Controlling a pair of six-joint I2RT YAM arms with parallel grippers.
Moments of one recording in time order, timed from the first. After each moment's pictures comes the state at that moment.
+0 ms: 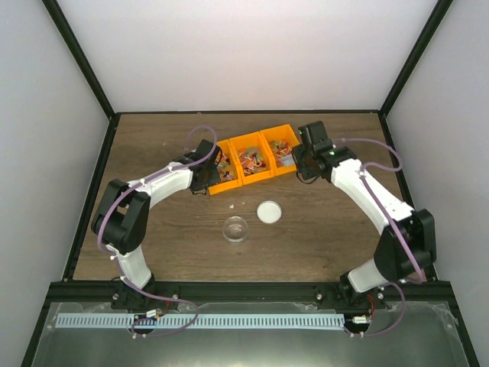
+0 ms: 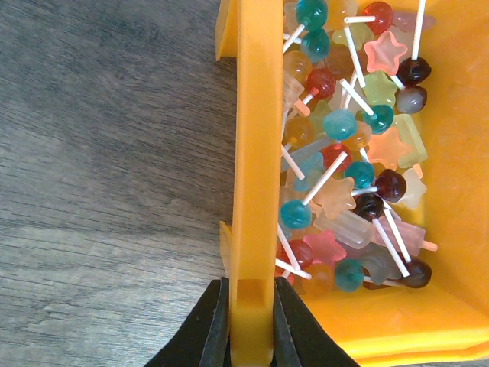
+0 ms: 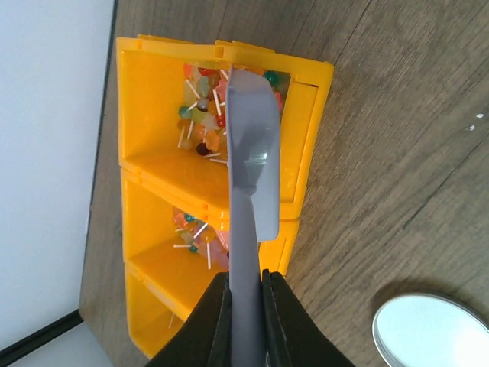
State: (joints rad) left arm -0.49 1.79 1.19 -0.53 -0.18 -0.79; right arm 0.41 1.45 1.23 -0.65 0.12 1.50
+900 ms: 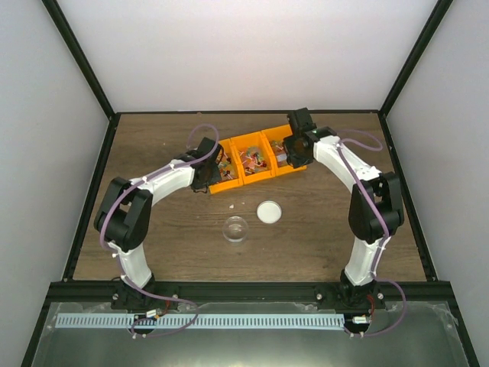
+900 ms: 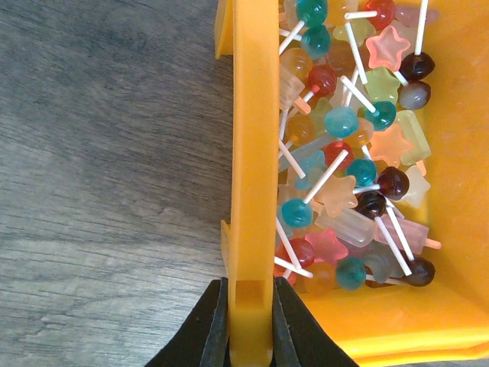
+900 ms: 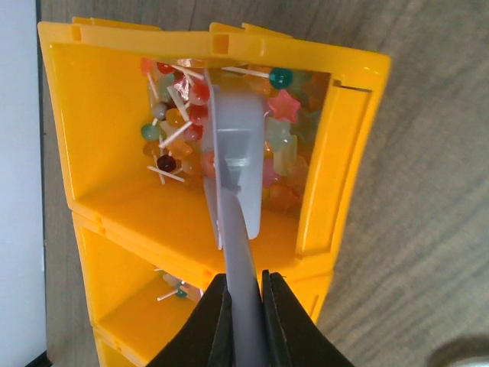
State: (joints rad) left arm -0.49 1.82 1.23 -0.55 -0.18 -0.76; right arm 0.37 1.84 1.54 -0.76 0.07 1.53
